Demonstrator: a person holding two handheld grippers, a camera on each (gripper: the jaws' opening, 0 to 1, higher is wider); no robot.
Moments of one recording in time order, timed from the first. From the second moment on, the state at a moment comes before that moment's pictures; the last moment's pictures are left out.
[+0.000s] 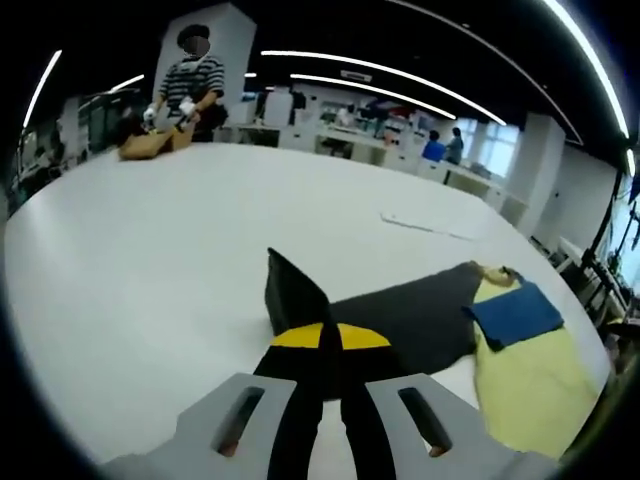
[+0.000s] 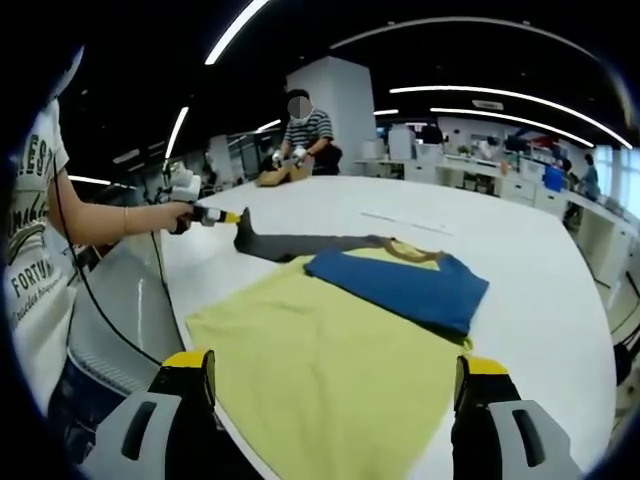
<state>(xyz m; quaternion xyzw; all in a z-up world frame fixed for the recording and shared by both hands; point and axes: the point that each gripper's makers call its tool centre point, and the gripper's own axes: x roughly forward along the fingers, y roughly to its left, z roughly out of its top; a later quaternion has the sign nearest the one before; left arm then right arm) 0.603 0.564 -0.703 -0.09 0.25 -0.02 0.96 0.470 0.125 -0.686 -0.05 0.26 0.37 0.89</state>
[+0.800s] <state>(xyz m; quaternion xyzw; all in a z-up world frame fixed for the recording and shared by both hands) 0.623 0.507 -0.680 -0.09 0.23 -0.09 0.97 0.467 0.126 -0.691 -0.05 0.27 0.37 0.89</state>
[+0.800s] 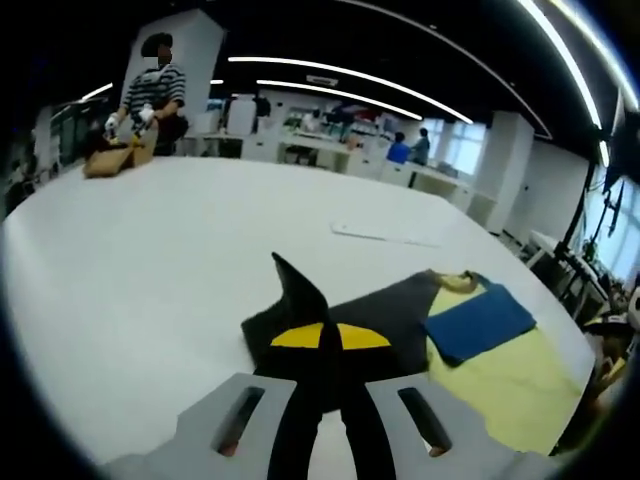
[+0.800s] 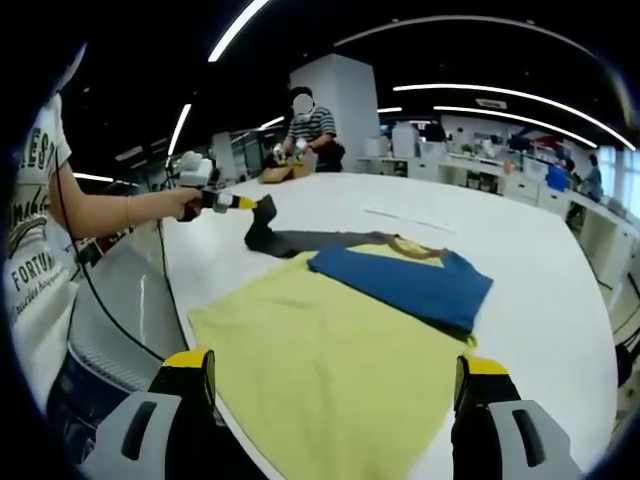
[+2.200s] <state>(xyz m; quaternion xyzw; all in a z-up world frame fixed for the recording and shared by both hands) 0.650 0.415 -0.659 -0.08 0.21 -0.19 0.96 0.461 0.125 -0.696 -0.06 0.28 0.37 0.89</state>
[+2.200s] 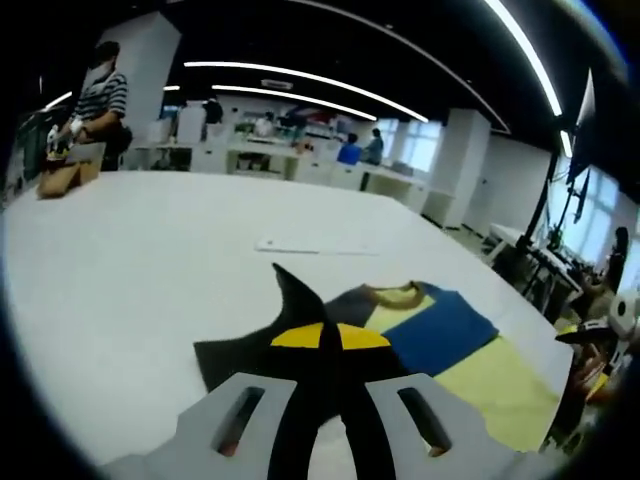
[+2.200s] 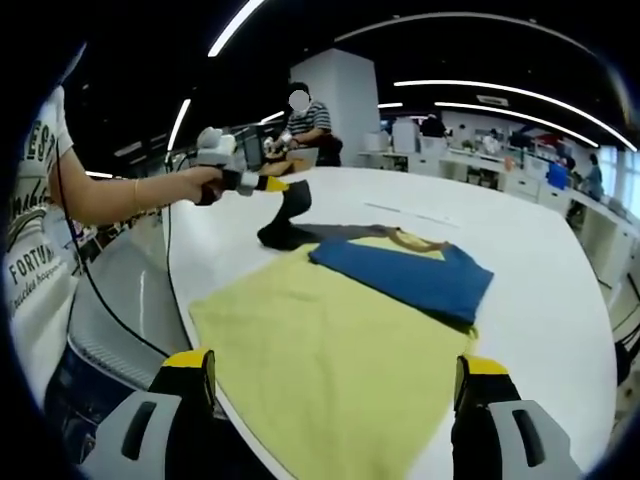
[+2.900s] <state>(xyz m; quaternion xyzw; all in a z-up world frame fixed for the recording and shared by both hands) 0.661 0.367 -0.648 -0.09 0.20 -0.23 0.95 0.458 0.124 -0.702 -0.06 0.28 0.37 0.88</state>
